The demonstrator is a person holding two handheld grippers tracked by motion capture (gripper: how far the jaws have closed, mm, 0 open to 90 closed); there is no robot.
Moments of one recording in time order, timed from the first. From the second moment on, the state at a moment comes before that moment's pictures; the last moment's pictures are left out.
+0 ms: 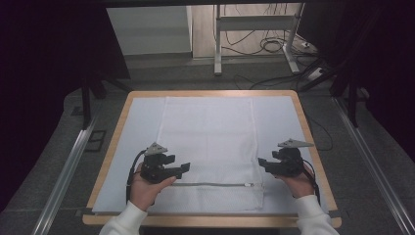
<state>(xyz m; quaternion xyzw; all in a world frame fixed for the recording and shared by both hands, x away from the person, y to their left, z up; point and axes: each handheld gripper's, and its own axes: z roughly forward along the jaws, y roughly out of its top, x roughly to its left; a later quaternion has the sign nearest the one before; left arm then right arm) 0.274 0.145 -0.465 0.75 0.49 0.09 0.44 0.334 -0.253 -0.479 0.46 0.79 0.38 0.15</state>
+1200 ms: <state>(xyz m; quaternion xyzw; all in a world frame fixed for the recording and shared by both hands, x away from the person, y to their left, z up) 0.277 0.058 -0.463 0.80 0.41 0.04 0.43 0.335 -0.263 -0.480 0.48 0.77 0.38 0.17</state>
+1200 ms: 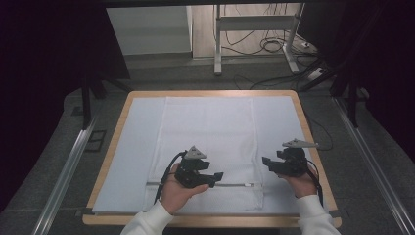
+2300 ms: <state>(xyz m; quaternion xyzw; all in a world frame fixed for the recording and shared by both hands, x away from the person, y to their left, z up) 0.279 0.000 -0.489 0.84 0.38 0.01 0.39 0.334 -0.263 -0.479 0.47 0.78 0.38 0.16</state>
